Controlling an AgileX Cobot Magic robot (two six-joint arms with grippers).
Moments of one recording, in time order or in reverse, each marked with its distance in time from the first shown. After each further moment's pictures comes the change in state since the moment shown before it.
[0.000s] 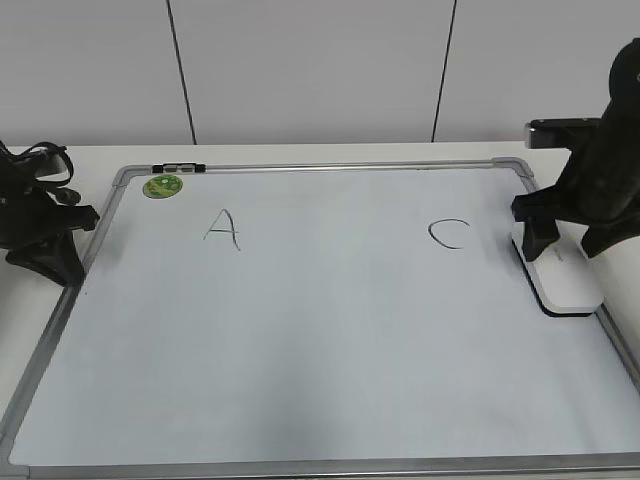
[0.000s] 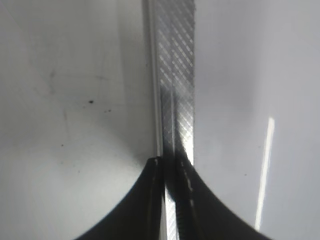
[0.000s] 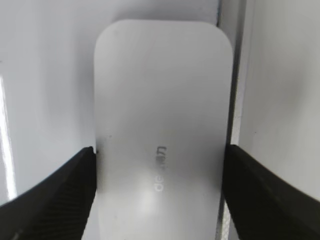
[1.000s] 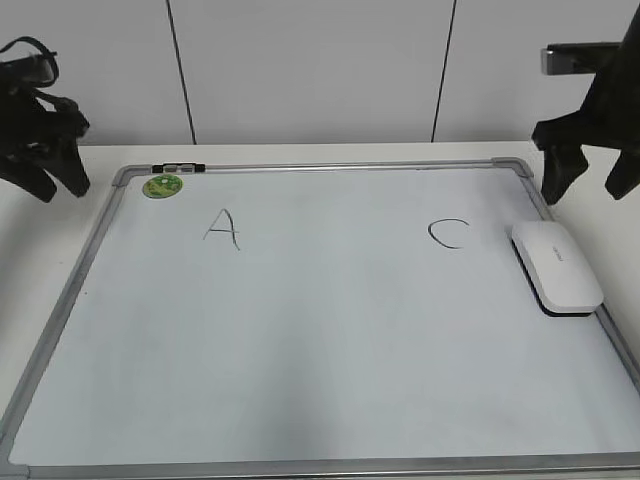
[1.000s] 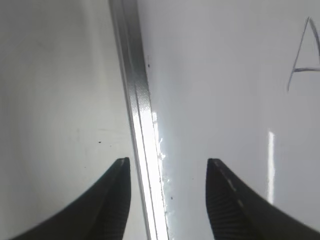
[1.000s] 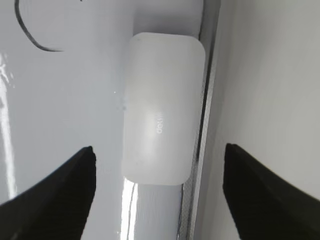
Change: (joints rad) left arm -0.004 -0.016 -0.375 0.033 0.290 -0.052; right arm -0.002 -0.072 -0.260 0.014 0.367 -0.054
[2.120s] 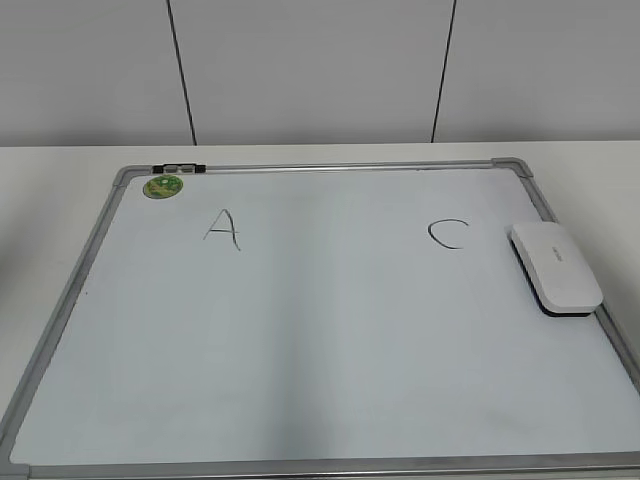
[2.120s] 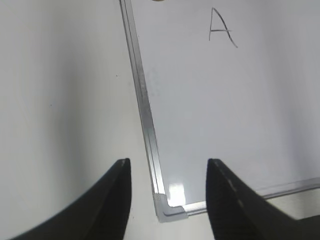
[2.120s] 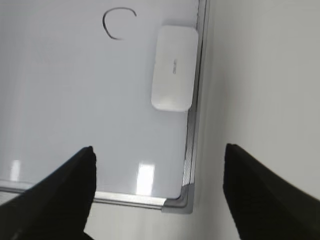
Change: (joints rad) left arm -0.002 -0.916 0.501 0.071 0.044 -0.021; right arm -0.002 -0.630 0.290 0.055 0.026 -0.036
